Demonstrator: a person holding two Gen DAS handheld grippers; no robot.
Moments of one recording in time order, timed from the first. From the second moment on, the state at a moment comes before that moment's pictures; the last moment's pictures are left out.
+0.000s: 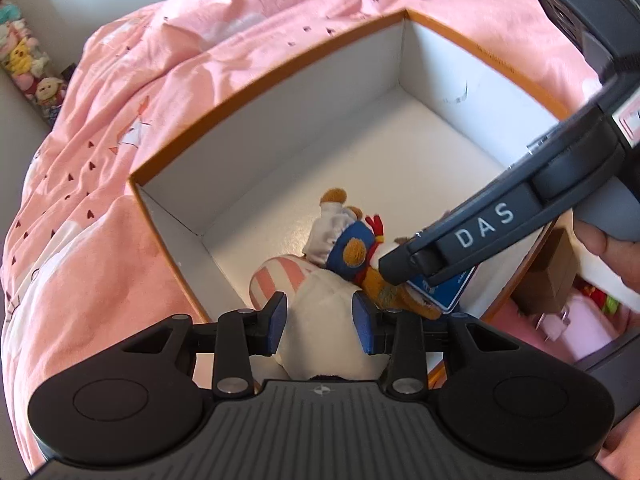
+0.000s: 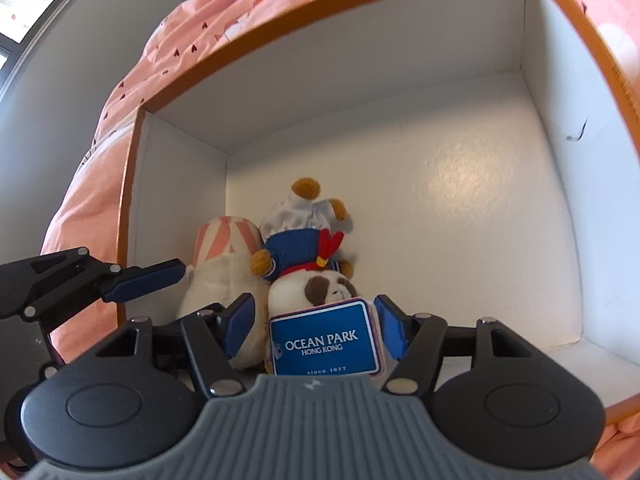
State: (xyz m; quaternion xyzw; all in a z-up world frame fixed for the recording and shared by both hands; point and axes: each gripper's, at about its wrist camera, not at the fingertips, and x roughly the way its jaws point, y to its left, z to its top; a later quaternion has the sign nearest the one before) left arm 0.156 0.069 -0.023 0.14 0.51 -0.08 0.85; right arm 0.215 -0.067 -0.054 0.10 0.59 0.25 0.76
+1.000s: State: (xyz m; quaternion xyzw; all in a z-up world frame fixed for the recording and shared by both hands) left arm 0.084 0.005 -0.059 -0.09 0.55 -0.12 0.82; right arm 0.081 -0.179 -0.044 0.08 0.56 0.21 0.80
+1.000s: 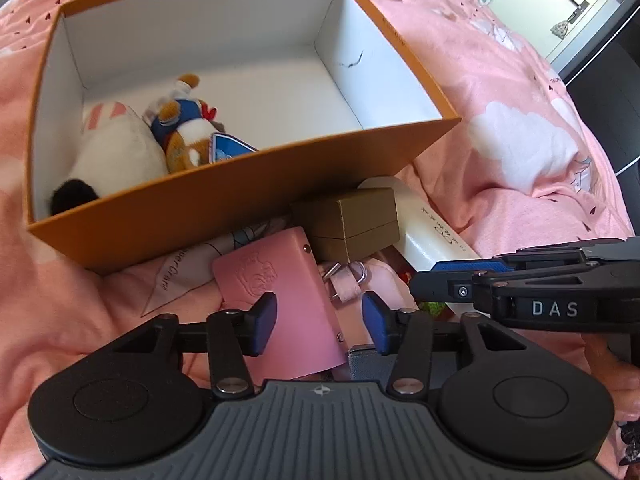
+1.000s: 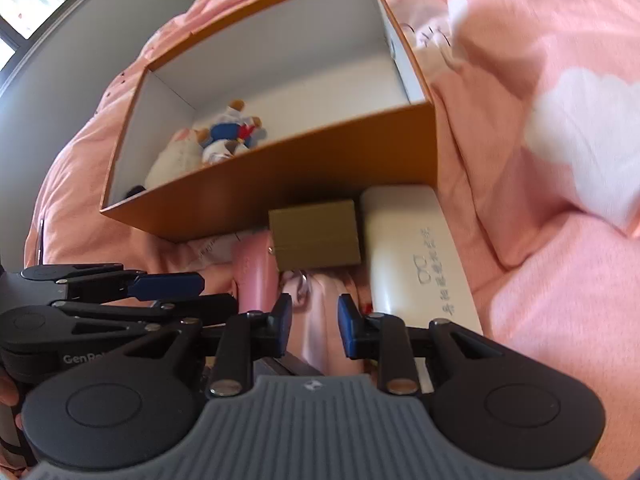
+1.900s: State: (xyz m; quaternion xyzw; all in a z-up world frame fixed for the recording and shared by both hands) left arm 0.083 0.020 -0.072 -0.07 0.61 -0.07 0.79; right arm 0.093 -0.168 -0.053 0.03 0.57 0.24 0.79
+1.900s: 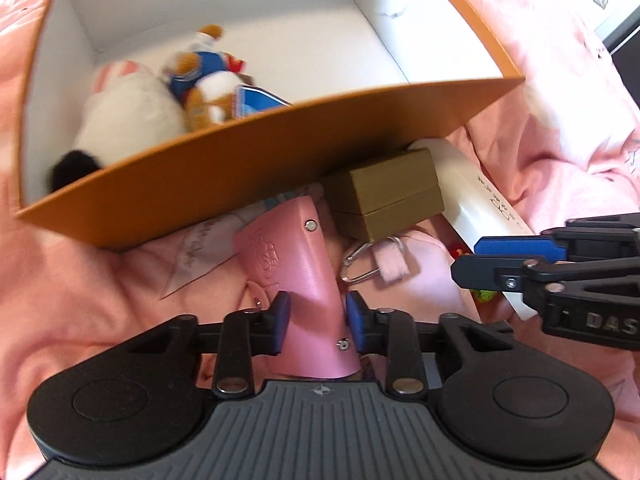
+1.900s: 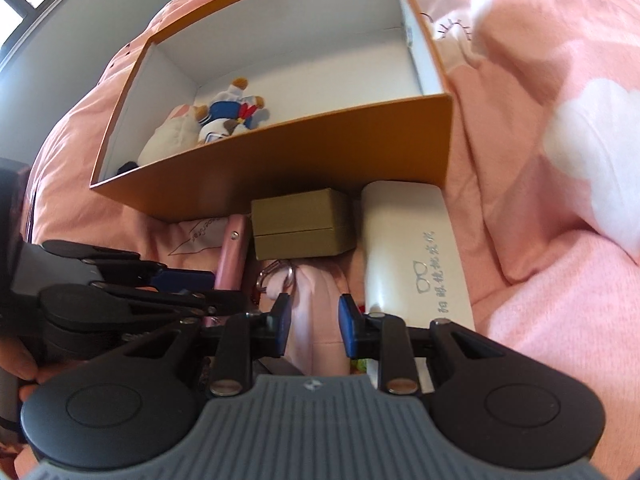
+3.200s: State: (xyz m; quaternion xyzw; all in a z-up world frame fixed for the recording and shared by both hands) left arm 0.060 0.053 -0.008 -0.16 0.51 -0.09 0.84; right arm 0.097 -0.171 0.013 -0.07 0.53 0.22 0.82
